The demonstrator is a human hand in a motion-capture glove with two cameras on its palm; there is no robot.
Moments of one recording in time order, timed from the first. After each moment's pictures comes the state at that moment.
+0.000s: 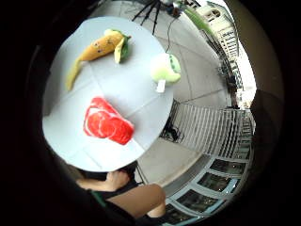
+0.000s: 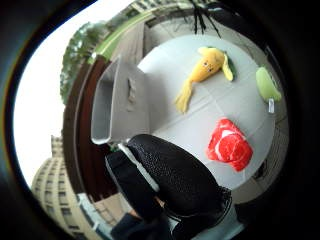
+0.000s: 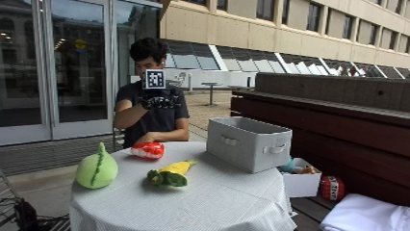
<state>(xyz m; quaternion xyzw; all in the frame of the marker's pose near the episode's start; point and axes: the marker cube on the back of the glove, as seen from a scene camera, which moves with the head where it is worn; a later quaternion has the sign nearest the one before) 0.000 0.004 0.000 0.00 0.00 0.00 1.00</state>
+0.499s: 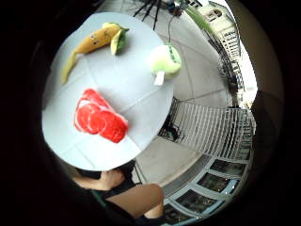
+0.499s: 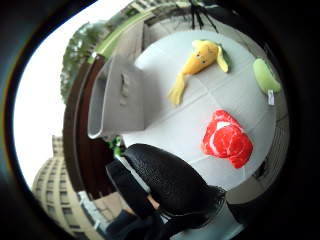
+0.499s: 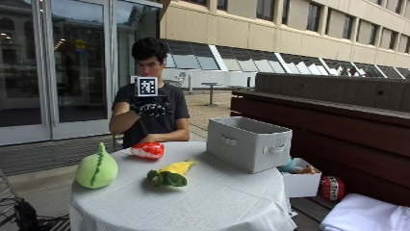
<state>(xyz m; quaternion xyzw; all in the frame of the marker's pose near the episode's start) 0.025 0.007 0.025 -0.01 0.00 0.06 1.00</state>
